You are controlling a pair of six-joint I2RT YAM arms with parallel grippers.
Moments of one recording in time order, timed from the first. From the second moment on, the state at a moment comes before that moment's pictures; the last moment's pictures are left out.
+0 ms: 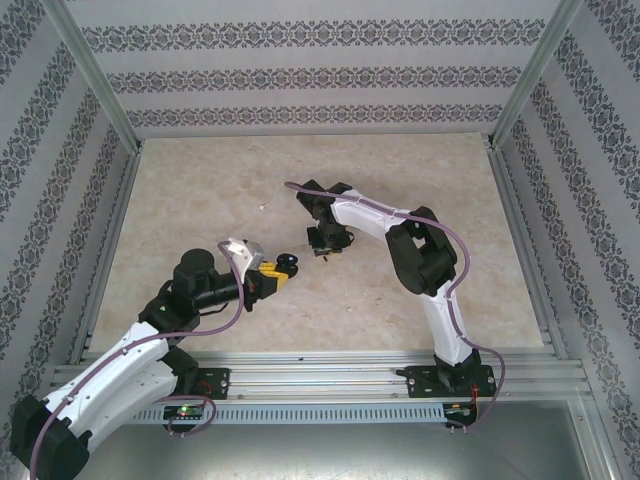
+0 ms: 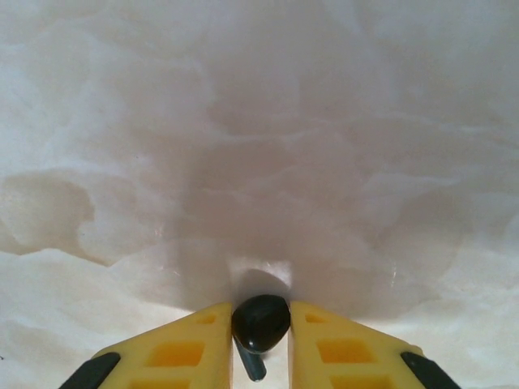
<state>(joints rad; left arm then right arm) -0.52 0.71 0.44 -0.05 0.54 -0.12 0.66 2.21 1.71 -0.99 -0.06 0.52</state>
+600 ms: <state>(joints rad) -0.52 0.77 0.42 0.09 0.55 -0.13 0.66 1.91 1.52 -0.84 -0.06 0.53</state>
